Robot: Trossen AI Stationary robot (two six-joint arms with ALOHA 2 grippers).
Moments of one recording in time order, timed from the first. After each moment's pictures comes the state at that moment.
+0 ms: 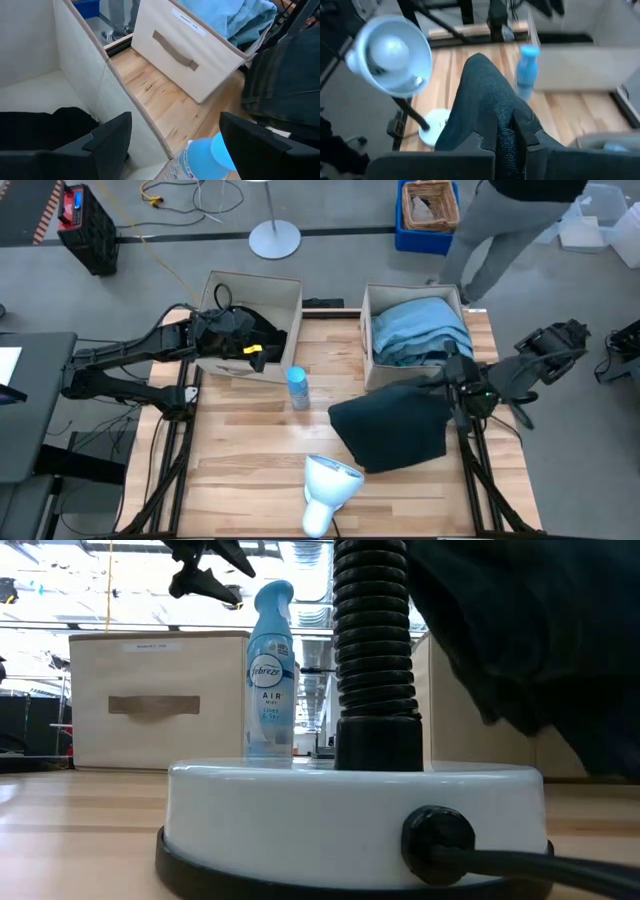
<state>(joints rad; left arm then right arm) 0.25 1.05 1.12 -0.59 -0.21 -0.47 0.59 1.10 1.64 -1.11 0.51 0.40</state>
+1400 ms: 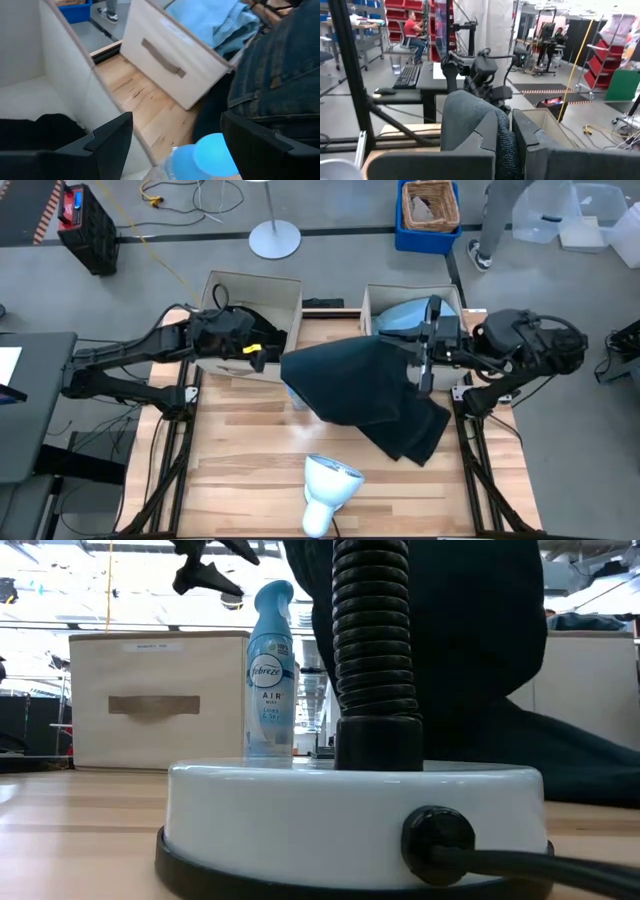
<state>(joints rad) 0.23 1.04 1.12 -0.53 -0.19 -0.50 0.31 1.20 1.68 -0.49 0.52 -0.08</state>
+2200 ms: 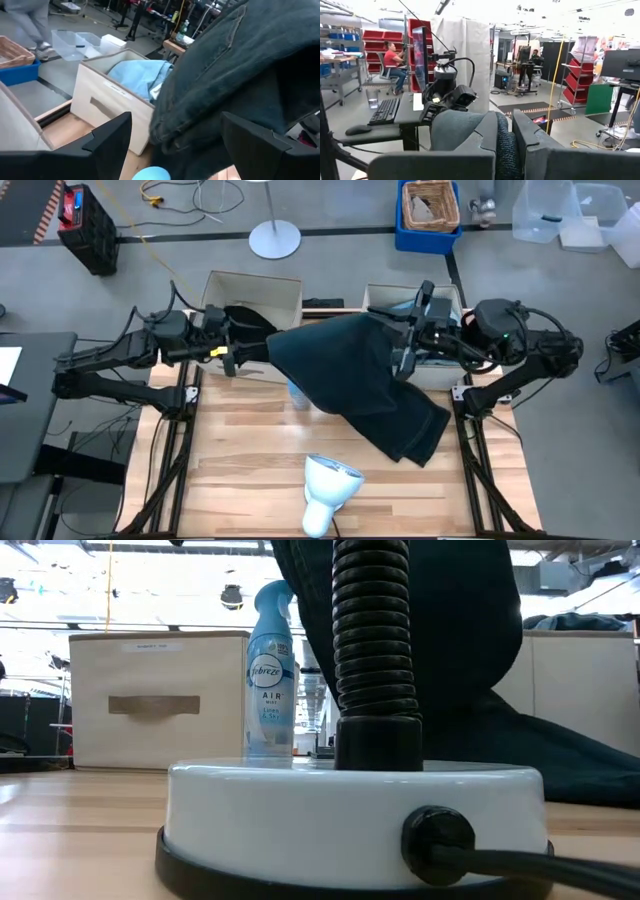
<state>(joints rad) 0.11 0.87 1.12 -0.34 -0.19 -0.43 0.21 1.26 1.68 -0.25 0.52 -0.12</state>
